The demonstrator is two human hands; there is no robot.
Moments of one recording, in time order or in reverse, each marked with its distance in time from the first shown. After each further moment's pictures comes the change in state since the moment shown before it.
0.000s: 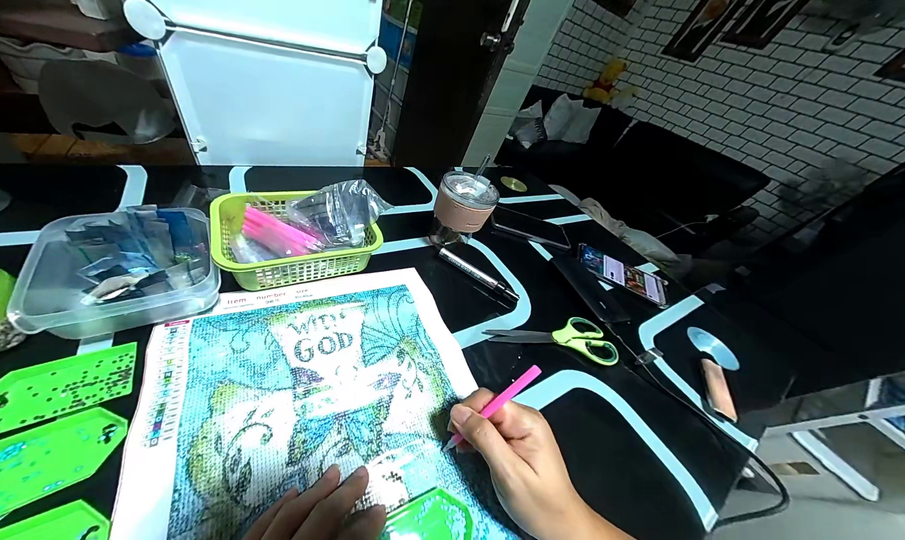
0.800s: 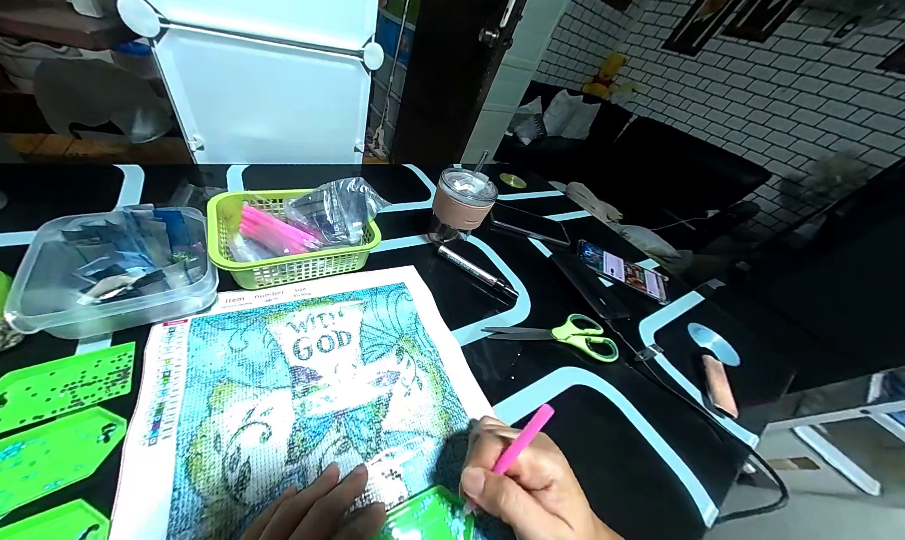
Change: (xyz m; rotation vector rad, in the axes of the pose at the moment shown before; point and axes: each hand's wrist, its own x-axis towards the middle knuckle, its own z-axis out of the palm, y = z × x) left_hand 0.000 -0.001 -0.001 -0.016 -0.008 0.001; right_hand -0.012 -0.006 -0.013 0.059 -0.241 -0.227
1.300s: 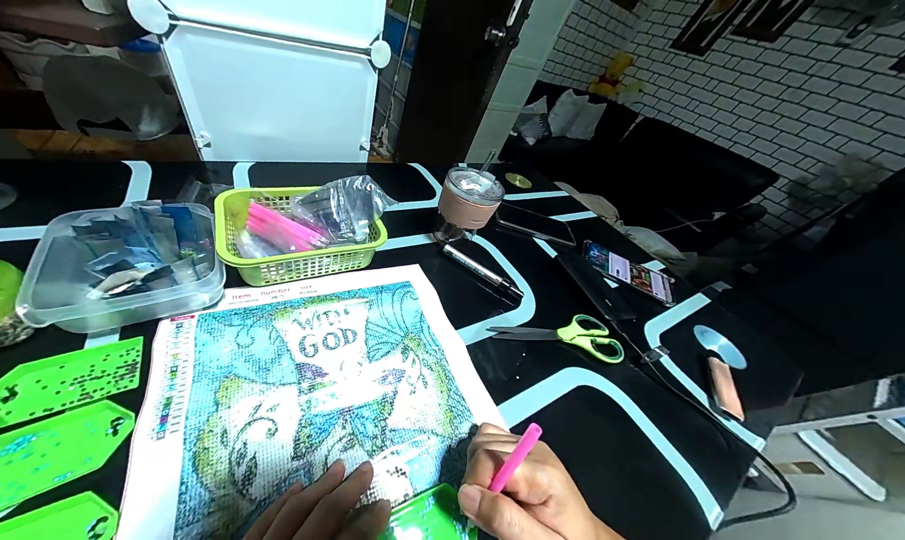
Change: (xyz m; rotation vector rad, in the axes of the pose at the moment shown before) left_hand -0.001 0.000 0.001 0.006 0.011 0.001; right_hand 0.001 -0.001 0.001 -0.062 -0.102 -0.073
